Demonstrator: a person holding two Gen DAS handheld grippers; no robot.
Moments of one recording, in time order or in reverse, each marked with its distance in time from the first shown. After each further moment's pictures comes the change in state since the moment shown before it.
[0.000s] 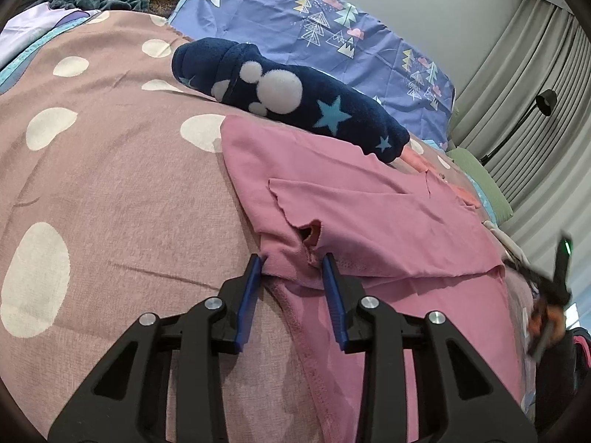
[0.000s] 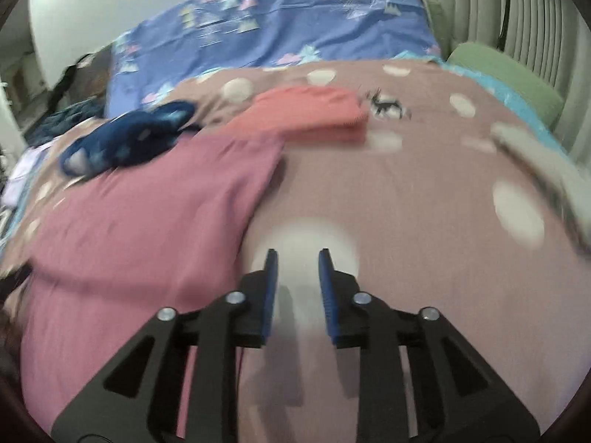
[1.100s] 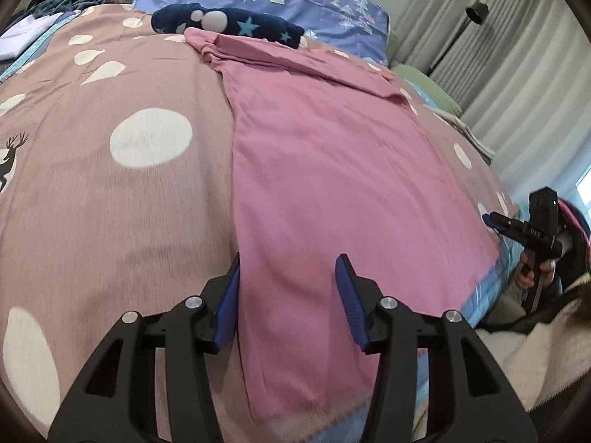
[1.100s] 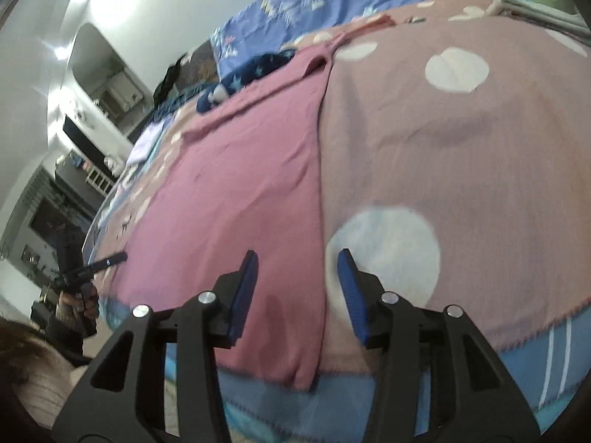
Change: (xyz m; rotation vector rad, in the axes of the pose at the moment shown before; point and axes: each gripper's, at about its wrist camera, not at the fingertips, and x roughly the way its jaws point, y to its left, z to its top) left arm -0.179 -0.051 -0.223 0.203 0.174 -0.070; right arm -0.169 -0.040 -0.229 0.057 0.084 0.450
